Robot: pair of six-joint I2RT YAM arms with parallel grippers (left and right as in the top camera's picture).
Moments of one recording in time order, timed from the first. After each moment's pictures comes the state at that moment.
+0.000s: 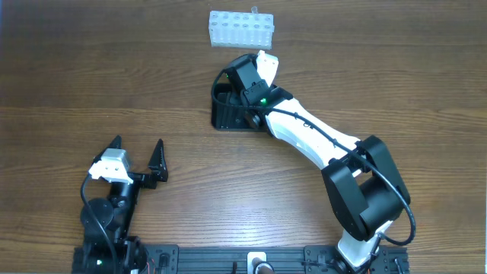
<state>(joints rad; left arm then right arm) -0.01 0.01 0.01 -0.06 0.14 -0.17 0.60 1.90 1.28 -0.32 0.29 0.81</state>
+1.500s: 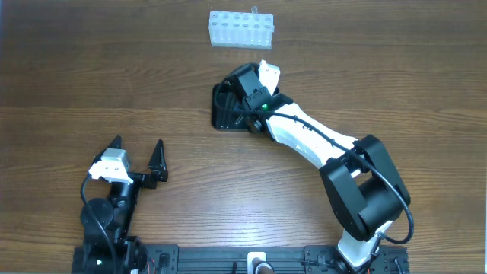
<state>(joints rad) -0.01 0.01 0.01 -0.06 0.14 -0.17 0.60 1.90 1.22 -0.33 0.27 0.81</state>
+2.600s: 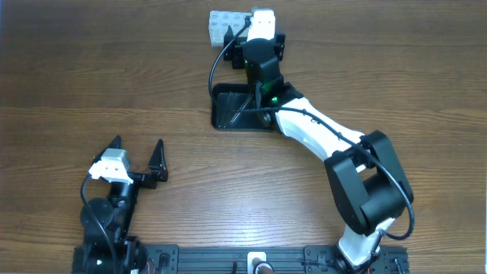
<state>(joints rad) -0.01 0.01 0.01 -0.06 0.14 -0.17 0.52 1.91 1.22 0.44 0.36 0.20</state>
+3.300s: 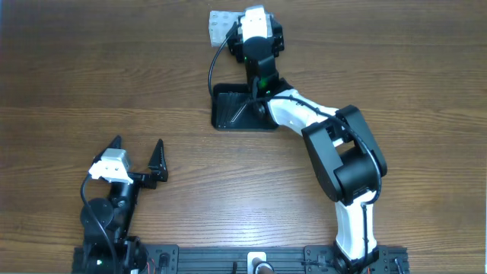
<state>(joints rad) -0.01 0.01 0.01 -0.06 0.14 -0.17 0.48 2.14 1.32 0.64 0.42 -0.06</state>
